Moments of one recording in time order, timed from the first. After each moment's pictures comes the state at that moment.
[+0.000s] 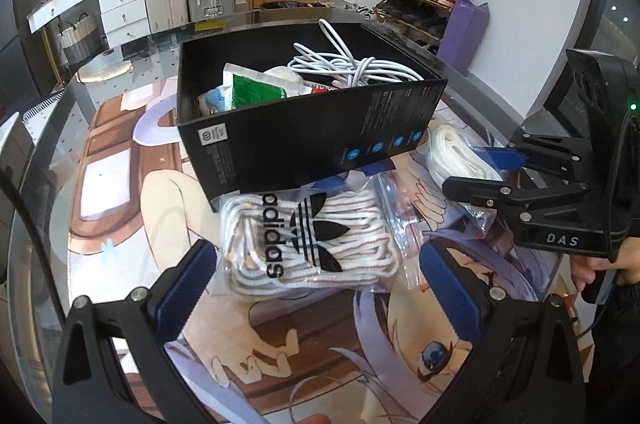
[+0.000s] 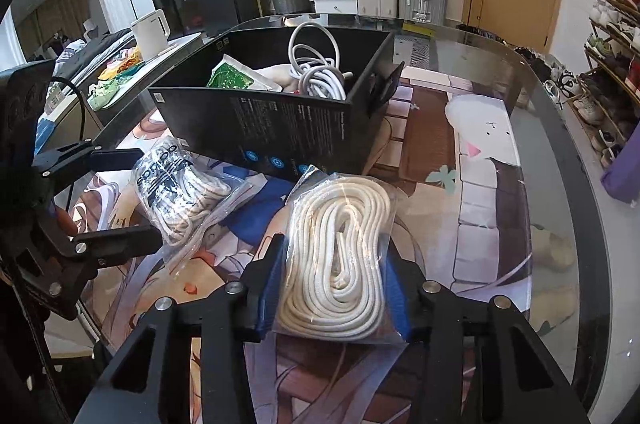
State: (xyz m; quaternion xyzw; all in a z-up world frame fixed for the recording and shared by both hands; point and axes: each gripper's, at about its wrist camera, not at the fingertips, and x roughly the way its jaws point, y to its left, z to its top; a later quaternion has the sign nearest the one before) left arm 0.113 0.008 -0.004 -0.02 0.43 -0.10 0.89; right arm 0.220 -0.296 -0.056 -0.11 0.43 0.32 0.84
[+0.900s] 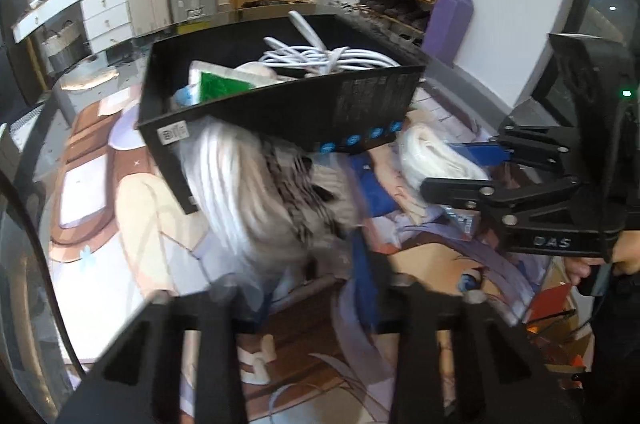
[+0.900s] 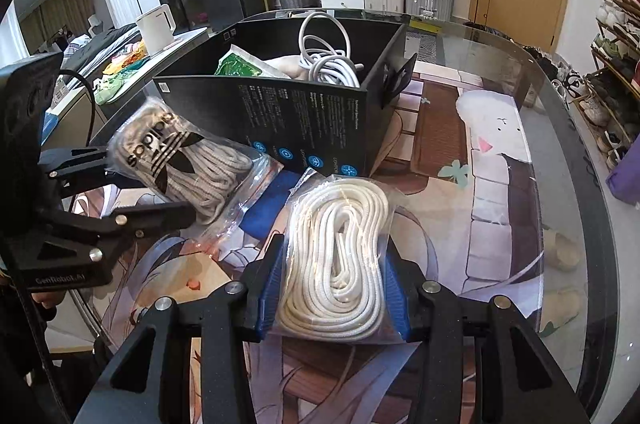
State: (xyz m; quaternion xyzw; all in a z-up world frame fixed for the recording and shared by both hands) left arm 0.110 -0.007 -0.007 -0.01 0.43 -0.14 0.89; right arm 0.219 -0.291 -0.061 -0.12 0.43 0.33 0.83
